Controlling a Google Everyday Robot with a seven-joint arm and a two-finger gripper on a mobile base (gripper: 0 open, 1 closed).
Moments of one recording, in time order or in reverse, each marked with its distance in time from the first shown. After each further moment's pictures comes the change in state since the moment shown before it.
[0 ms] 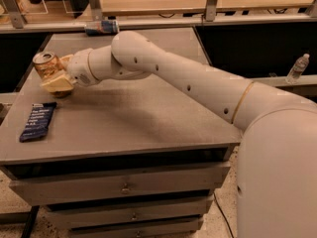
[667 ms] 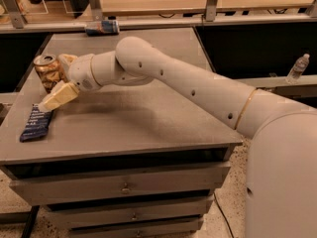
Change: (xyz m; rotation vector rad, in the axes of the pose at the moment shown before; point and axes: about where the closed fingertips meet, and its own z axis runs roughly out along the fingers) arm 0.000 0.021 -0.005 -0.054 -0.053 -0.012
